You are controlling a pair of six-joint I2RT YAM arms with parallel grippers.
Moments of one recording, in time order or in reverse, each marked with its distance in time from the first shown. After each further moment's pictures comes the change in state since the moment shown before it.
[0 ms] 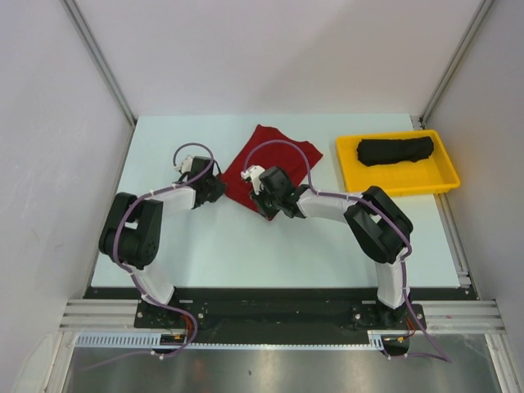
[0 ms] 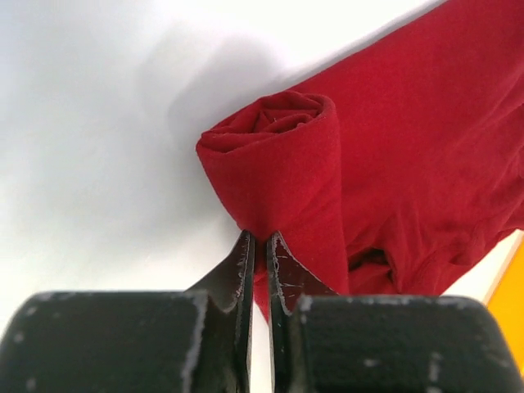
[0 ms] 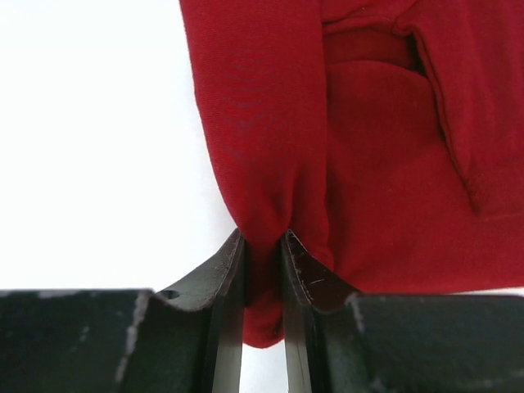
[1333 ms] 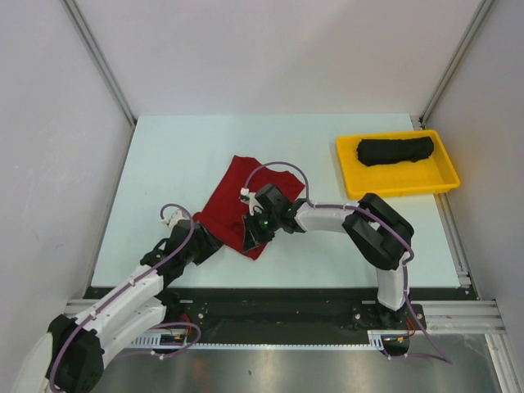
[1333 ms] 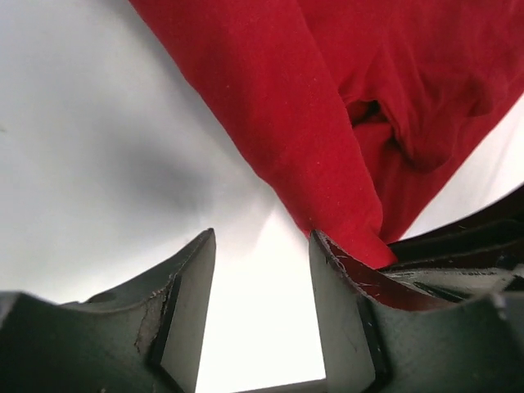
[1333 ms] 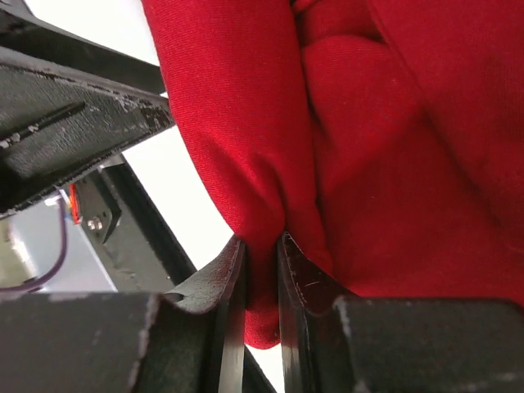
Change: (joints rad) left arm -0.187 -0.965 -0.639 -0.318 0.011 0.025; right arm 0.096 -0.044 -0.115 -0.010 -0.438 0.508
